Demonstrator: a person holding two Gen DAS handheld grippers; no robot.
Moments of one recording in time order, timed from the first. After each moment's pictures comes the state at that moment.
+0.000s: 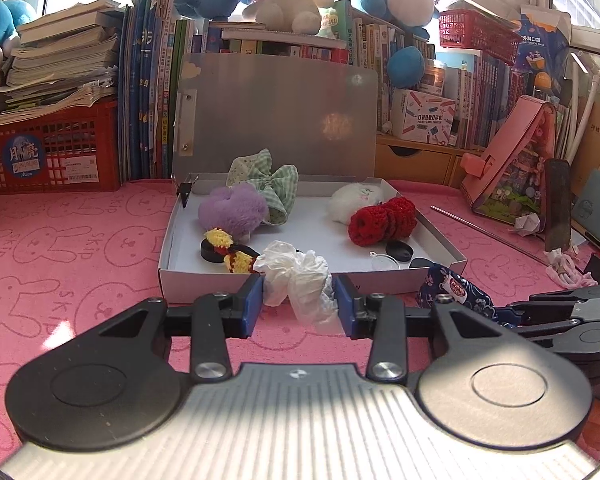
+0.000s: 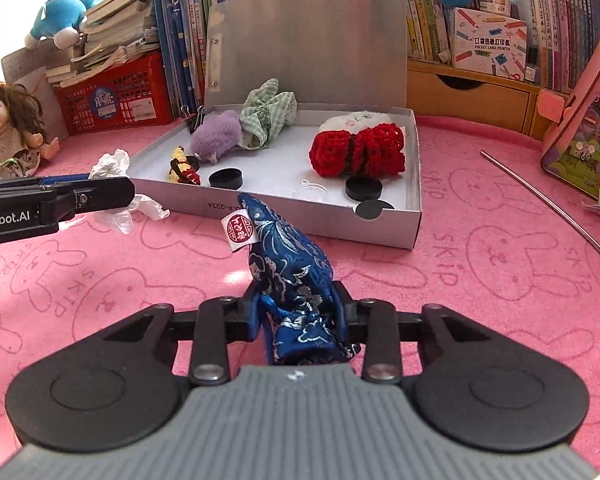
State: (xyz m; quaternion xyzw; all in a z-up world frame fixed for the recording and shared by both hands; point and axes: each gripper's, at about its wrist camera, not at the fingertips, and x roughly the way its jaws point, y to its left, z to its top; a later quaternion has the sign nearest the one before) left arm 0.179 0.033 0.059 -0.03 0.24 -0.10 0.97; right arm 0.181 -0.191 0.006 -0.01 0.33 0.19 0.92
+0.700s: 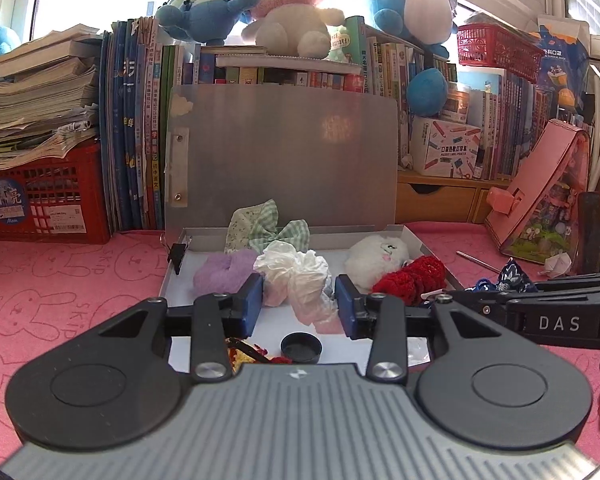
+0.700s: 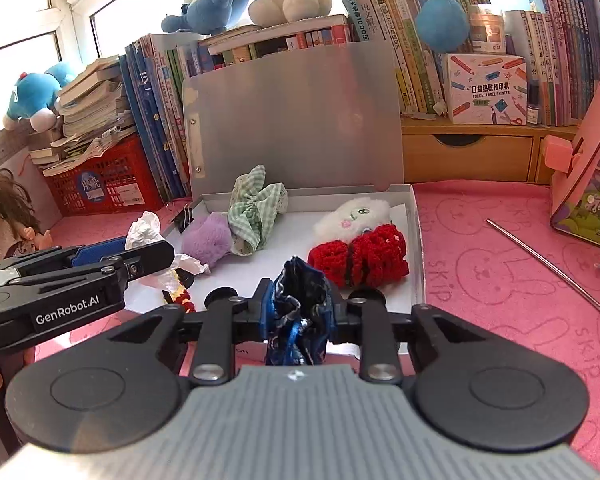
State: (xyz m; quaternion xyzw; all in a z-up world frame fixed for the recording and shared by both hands) left arm 0.259 0.023 0.082 -0.02 0.22 -0.08 0.97; right arm 0.251 -0.187 0.051 0.05 0.30 0.17 0.94
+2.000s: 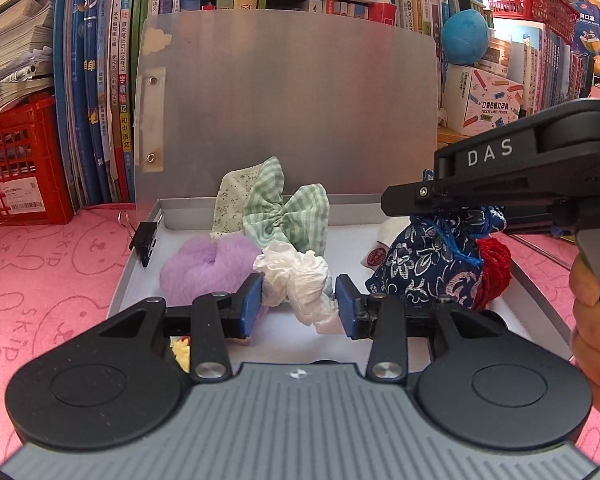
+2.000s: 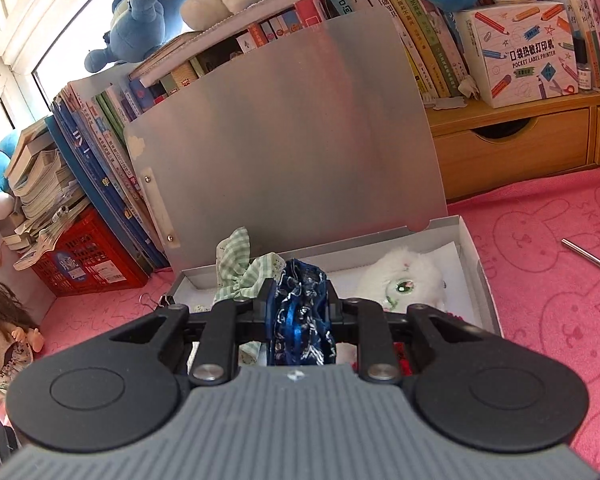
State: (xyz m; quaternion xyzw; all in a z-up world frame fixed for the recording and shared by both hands) left arm 0.349 0.015 0.033 -0.01 0.27 -0.08 0.96; right arm 0.375 -0.161 0.030 0.16 0.32 0.16 0.92
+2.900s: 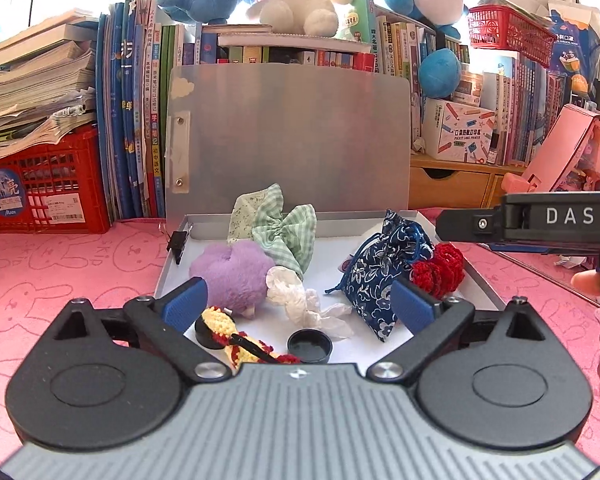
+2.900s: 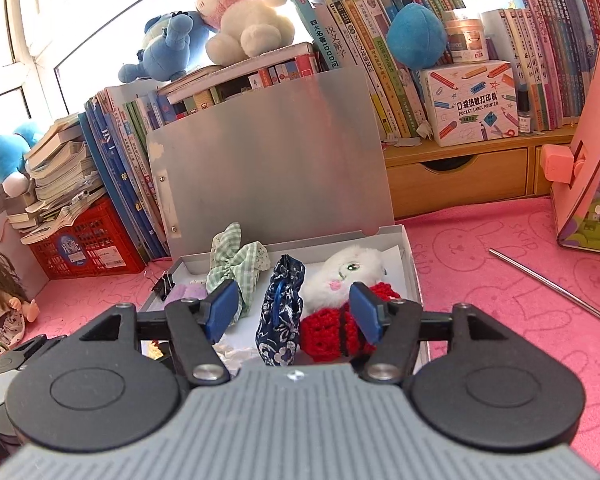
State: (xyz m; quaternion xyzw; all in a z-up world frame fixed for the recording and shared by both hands) left arm 0.268 0.020 0.070 -0.01 0.23 -0.07 0.97; right arm 0.279 -0.194 0.057 0.11 0.26 0.14 0.95
